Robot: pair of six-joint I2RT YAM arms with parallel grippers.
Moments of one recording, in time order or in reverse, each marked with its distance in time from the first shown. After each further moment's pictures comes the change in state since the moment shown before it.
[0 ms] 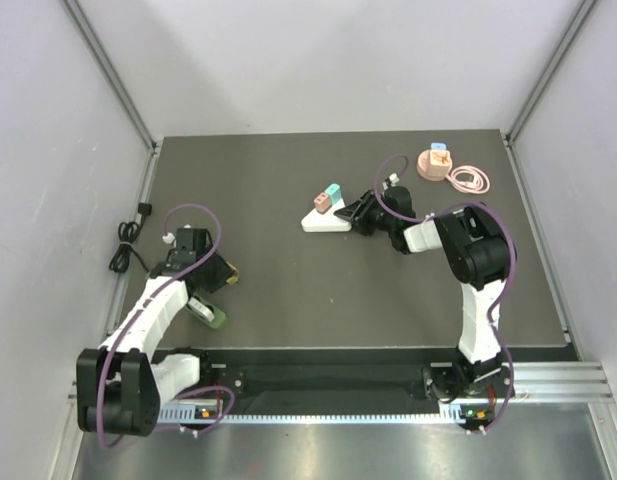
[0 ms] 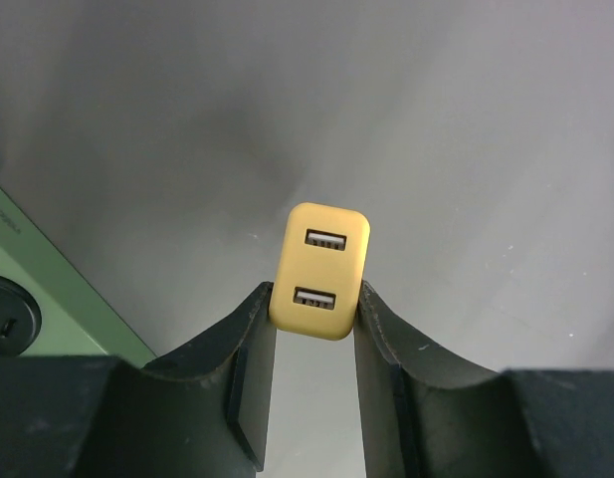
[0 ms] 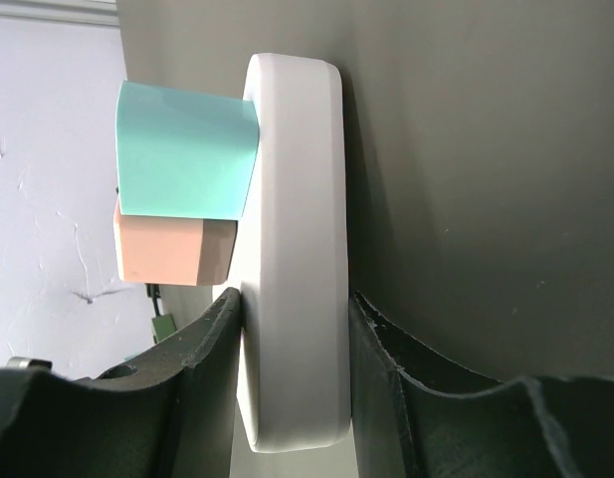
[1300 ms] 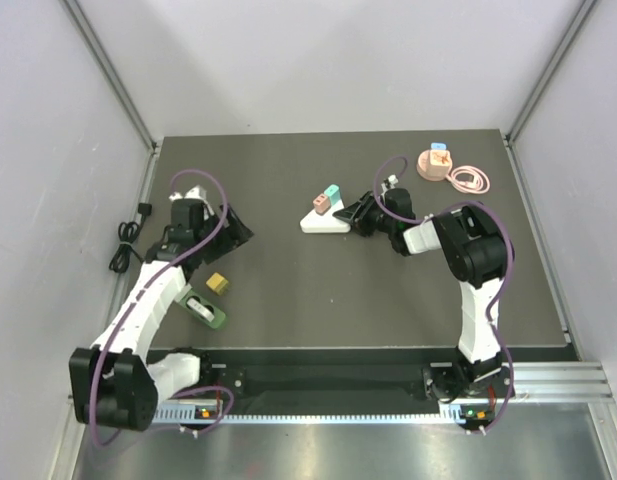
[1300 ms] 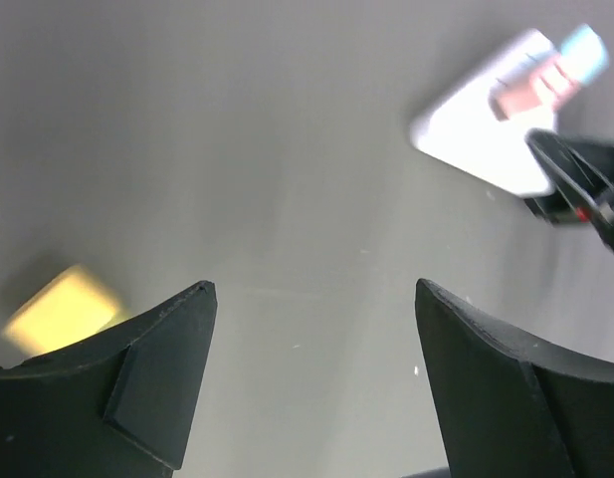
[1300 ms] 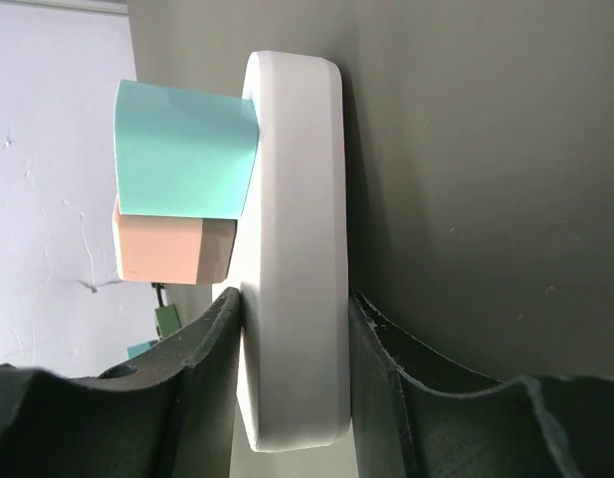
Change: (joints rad) left arm -0.023 0.016 0.197 0.045 0.101 0.135; right arm -0.001 0.021 -0.008 0.049 -0.029 0.003
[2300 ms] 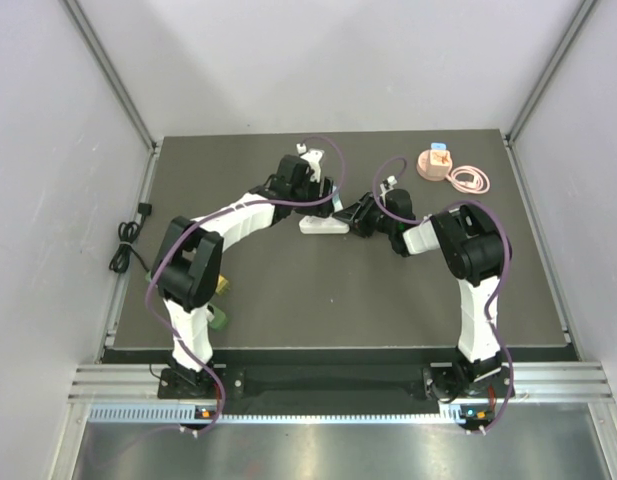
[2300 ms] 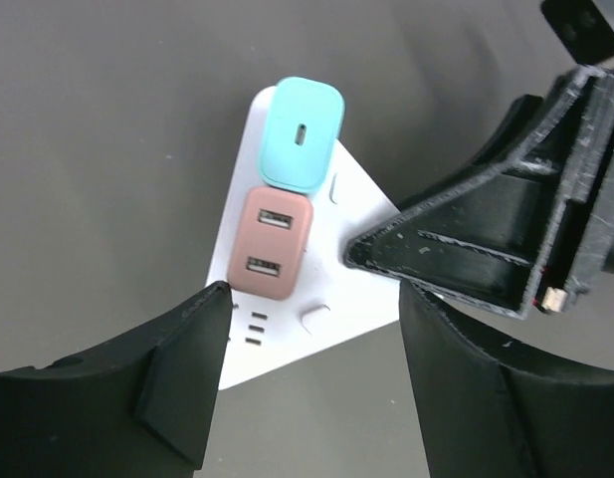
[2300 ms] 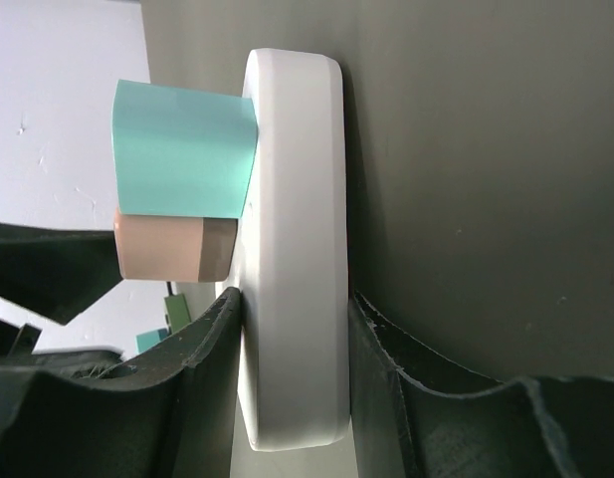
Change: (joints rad) left arm -0.425 0.827 0.594 0.310 0.008 0.401; right arm -0.005 0.026 0.000 0.045 -0.045 0.016
